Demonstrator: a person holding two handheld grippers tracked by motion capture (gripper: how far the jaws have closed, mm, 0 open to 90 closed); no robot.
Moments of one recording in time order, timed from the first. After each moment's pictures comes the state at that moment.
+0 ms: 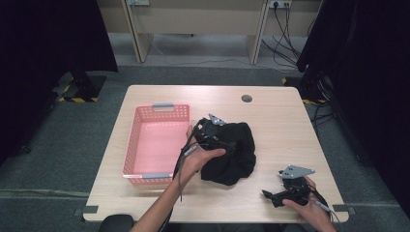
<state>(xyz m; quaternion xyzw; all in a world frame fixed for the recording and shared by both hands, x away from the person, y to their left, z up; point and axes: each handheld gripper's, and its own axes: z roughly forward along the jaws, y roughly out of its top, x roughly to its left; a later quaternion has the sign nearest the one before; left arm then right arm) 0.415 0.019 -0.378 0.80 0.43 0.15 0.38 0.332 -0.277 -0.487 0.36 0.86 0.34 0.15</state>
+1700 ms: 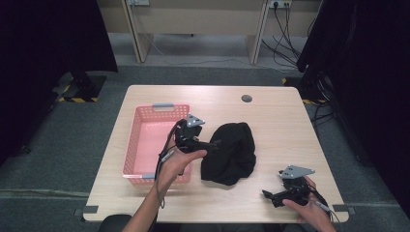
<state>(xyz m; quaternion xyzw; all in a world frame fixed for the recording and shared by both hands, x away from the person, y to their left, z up) 0.392 0.080 -0.367 0.76 0.44 0.17 0.44 0.332 -0.277 -0.487 0.36 0.86 0.34 0.15</state>
